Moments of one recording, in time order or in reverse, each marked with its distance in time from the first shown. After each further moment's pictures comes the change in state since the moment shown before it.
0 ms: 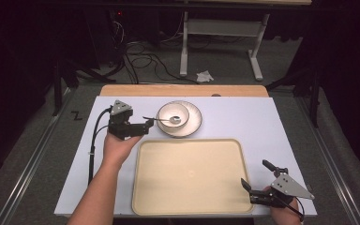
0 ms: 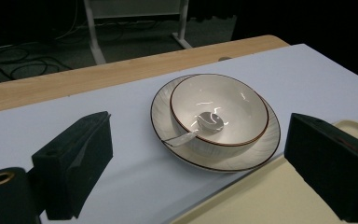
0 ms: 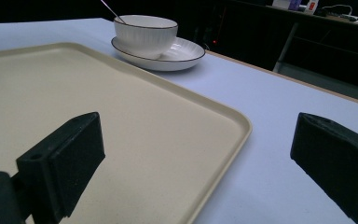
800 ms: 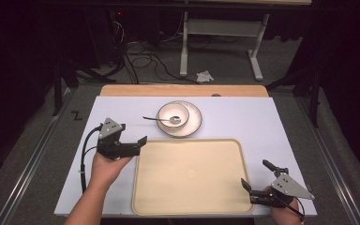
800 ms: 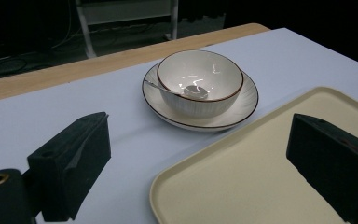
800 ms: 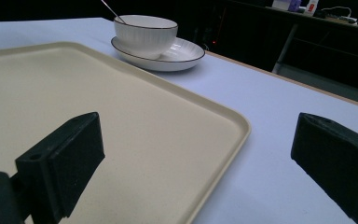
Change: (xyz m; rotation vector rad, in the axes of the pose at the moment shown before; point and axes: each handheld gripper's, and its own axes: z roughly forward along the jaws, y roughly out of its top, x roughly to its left) left arm -0.012 -0.035 -0.046 -0.018 -0.025 0.068; right arm 0.000 0.001 -0.001 0.002 -0.002 -0.009
